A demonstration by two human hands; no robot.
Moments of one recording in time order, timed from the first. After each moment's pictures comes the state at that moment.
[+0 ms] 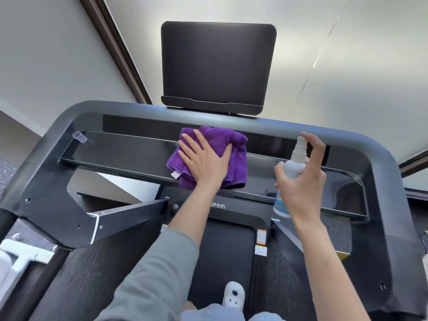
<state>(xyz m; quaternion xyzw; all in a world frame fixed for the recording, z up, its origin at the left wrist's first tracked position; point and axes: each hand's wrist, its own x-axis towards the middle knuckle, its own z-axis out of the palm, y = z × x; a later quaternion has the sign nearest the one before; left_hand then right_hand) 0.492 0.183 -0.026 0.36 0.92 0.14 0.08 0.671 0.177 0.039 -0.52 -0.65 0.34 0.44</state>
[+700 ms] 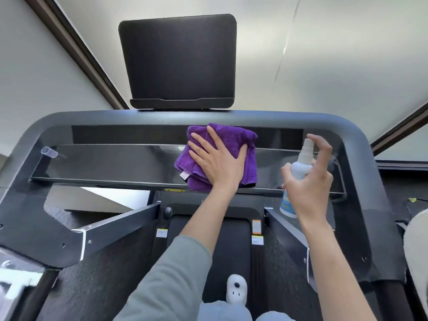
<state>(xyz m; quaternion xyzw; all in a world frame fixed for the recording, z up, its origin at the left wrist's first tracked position) 0.568 0.204 -0.027 0.42 0.90 0.11 0.09 0.724 0.178 0.020 -0.59 -0.61 0.29 0.45</state>
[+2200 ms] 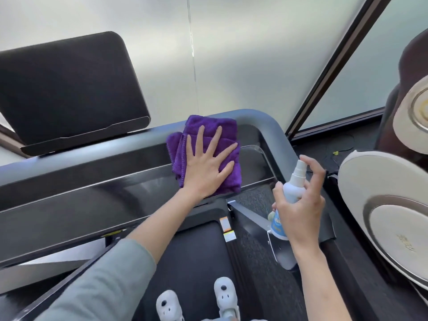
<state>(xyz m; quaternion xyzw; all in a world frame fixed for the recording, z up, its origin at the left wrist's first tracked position) 0.627 0.242 -0.030 0.82 0.57 0.08 0.00 0.812 0.135 0.012 -0.68 -0.49 0.22 0.49</state>
